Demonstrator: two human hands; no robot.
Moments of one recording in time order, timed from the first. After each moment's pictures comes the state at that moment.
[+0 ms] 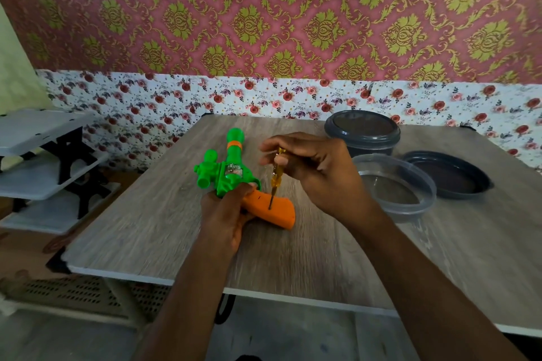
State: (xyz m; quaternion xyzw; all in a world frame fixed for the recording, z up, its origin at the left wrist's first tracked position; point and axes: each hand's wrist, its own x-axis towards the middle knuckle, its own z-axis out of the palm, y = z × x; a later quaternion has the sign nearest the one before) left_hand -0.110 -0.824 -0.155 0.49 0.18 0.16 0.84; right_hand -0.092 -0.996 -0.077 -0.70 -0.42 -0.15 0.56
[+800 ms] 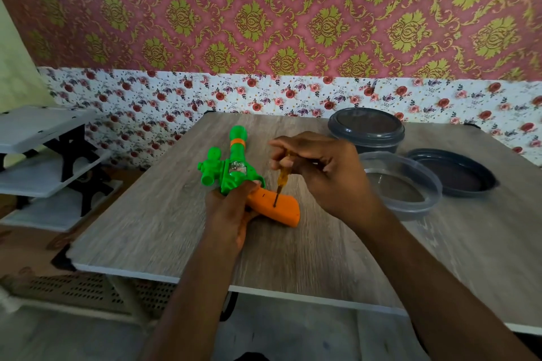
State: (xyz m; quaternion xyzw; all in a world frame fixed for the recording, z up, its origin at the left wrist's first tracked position) left_hand -0.110 -0.824 -0.156 0.48 0.19 0.16 0.84; right_hand -0.098 -0.999 -0.077 -0.71 -0.43 -0.19 0.52
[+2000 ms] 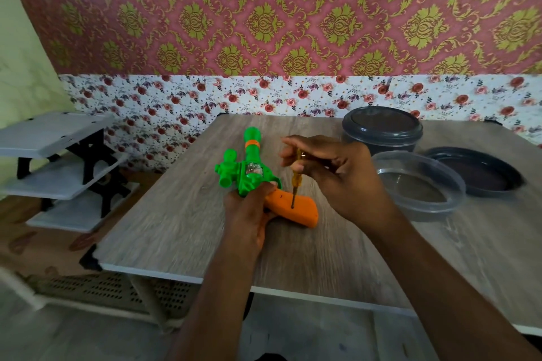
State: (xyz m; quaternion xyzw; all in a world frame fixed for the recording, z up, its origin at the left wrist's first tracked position) left_hand -0.111 -0.824 -0.155 0.48 0.18 0.16 0.85; right_hand -0.106 -0.988 -0.078 -0.70 -0.42 -0.18 0.55
